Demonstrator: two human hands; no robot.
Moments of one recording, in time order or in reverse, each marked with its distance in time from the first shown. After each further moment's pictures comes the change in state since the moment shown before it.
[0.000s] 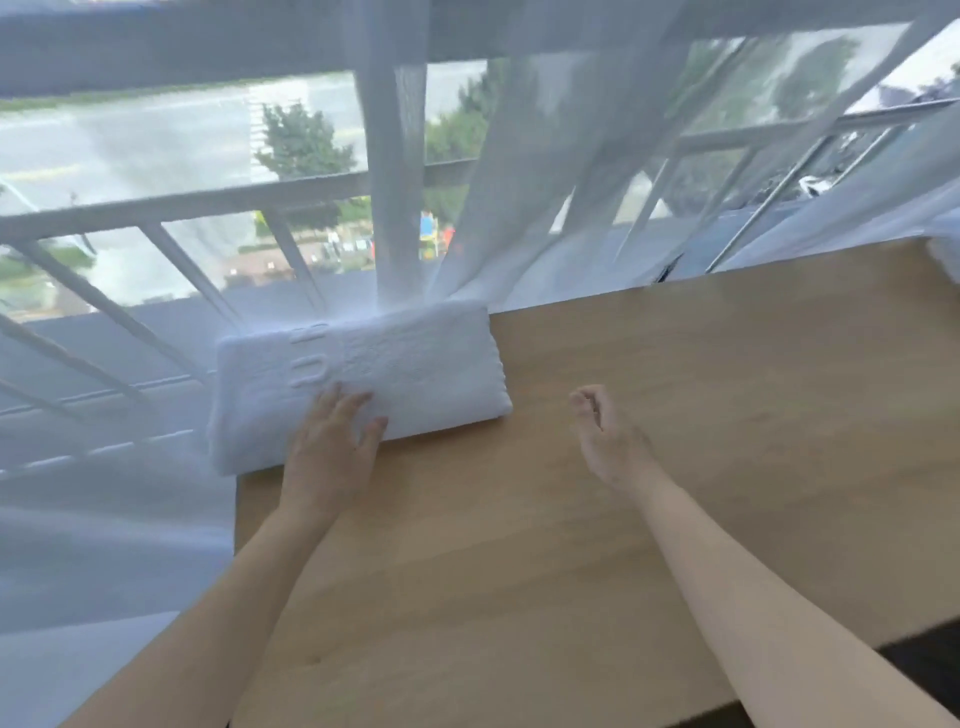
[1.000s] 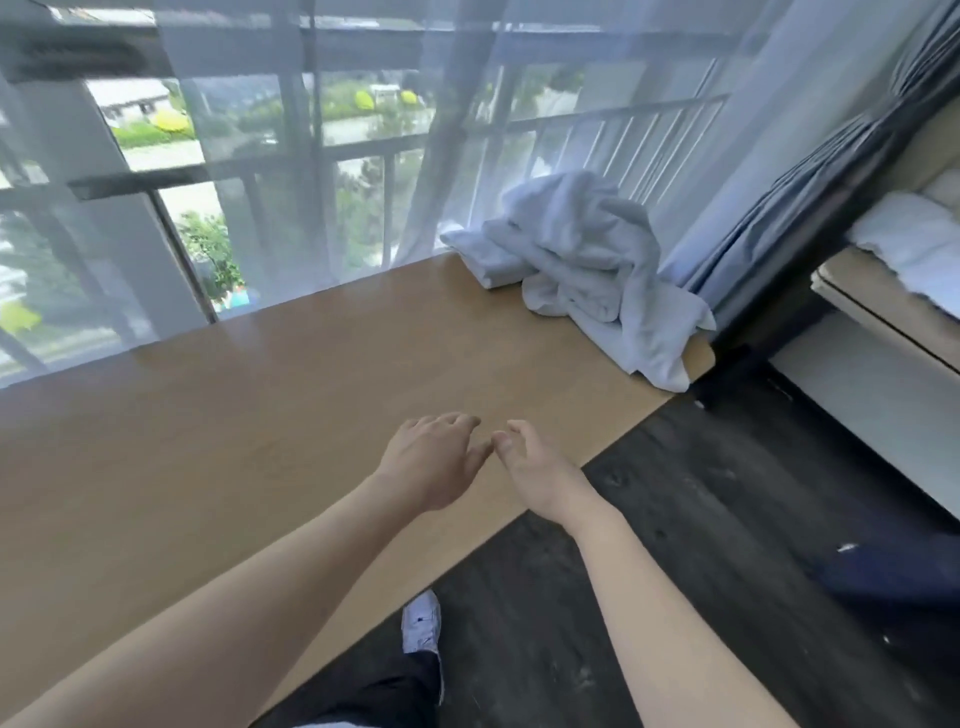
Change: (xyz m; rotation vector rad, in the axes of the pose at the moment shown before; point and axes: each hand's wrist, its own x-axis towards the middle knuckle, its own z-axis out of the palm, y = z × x) left_hand -0.174 0.610 0.360 0.363 -0.457 0.772; right_hand -0.086 0.355 -0.448 0.055 0.056 0.209
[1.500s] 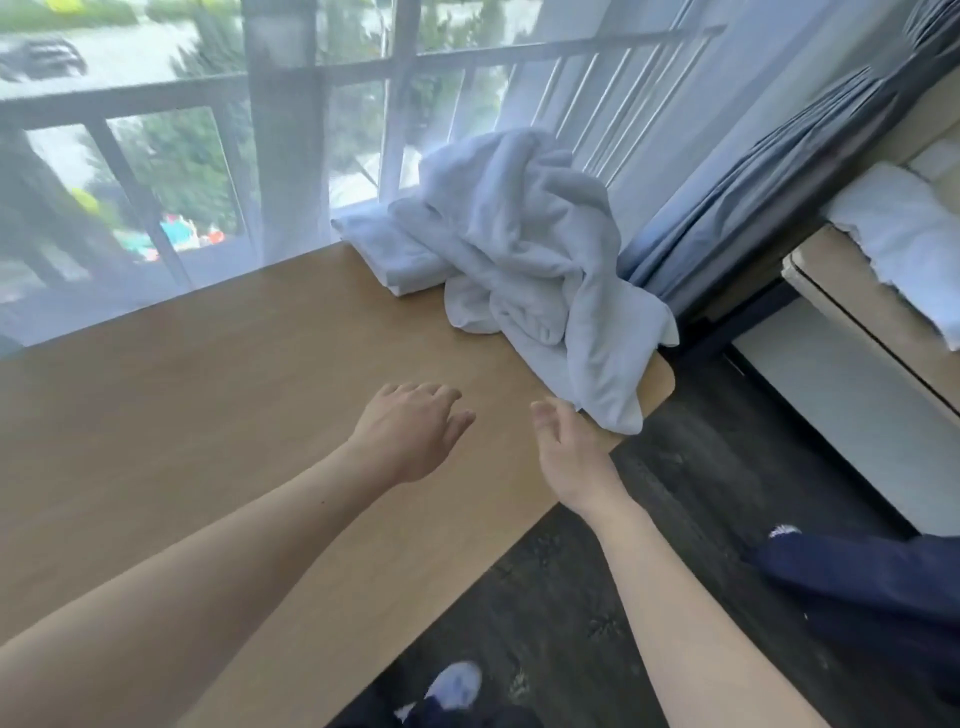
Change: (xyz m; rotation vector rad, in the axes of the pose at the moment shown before) left_hand 0.227 0.043 0.002 0.055 -0.052 0.081; right_hand 0.154 0.082 -0.148 0.014 0.205 0.109
